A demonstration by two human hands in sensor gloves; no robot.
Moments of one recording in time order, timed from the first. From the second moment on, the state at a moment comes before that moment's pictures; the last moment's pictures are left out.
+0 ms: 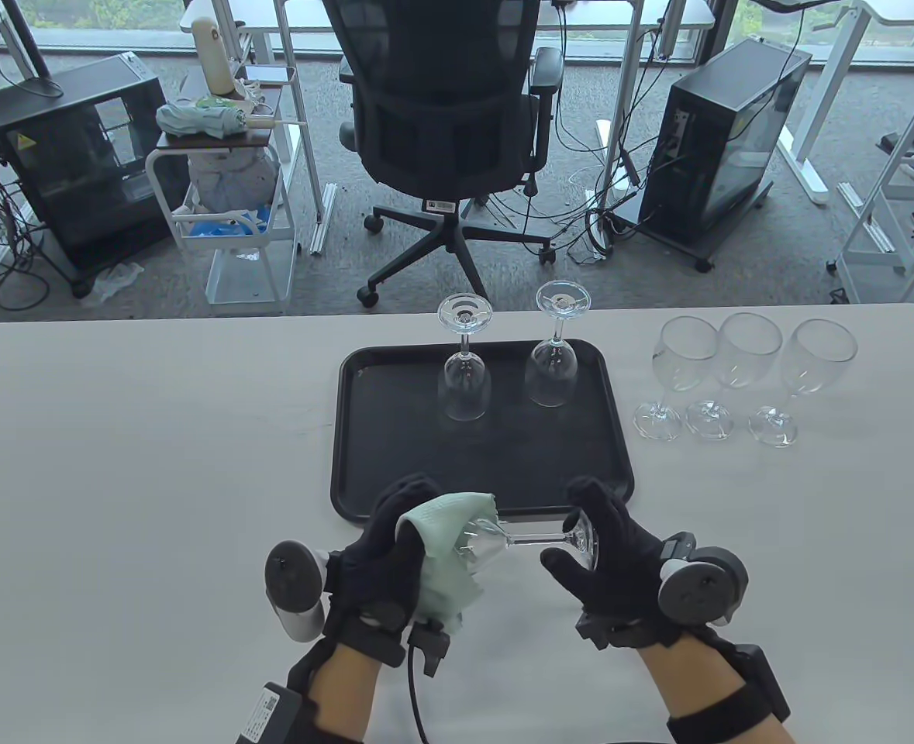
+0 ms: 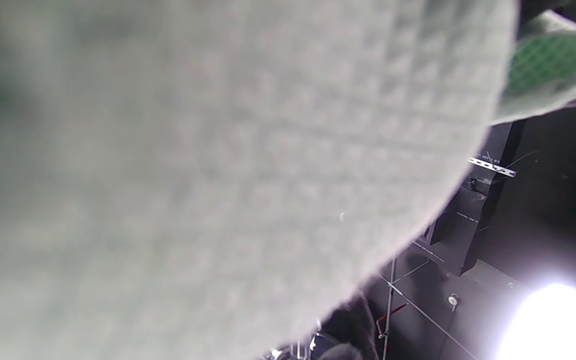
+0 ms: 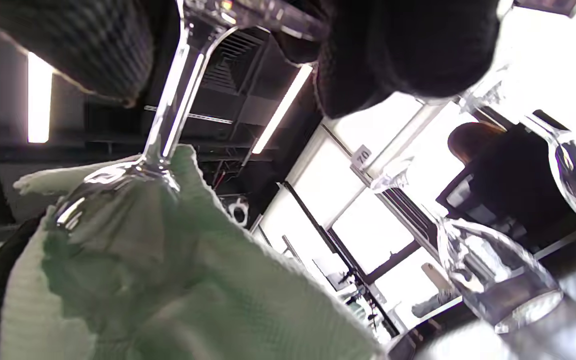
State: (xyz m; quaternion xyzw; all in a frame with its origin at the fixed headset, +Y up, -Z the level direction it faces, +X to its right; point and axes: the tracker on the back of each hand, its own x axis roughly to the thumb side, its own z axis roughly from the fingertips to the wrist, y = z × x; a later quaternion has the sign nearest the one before) left_hand -0.151 -0.717 -0.309 0.12 -0.22 0.66 0.71; right_hand 0.177 -0.709 -0.316 0.29 -0.19 0.81 0.48
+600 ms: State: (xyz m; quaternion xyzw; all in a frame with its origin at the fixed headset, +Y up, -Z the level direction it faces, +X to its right) left_hand -0.149 -0.709 -0.304 0.16 -0.24 0.64 0.71; right_hand 0.179 -0.710 -0.319 0.26 -0.11 0.79 0.54
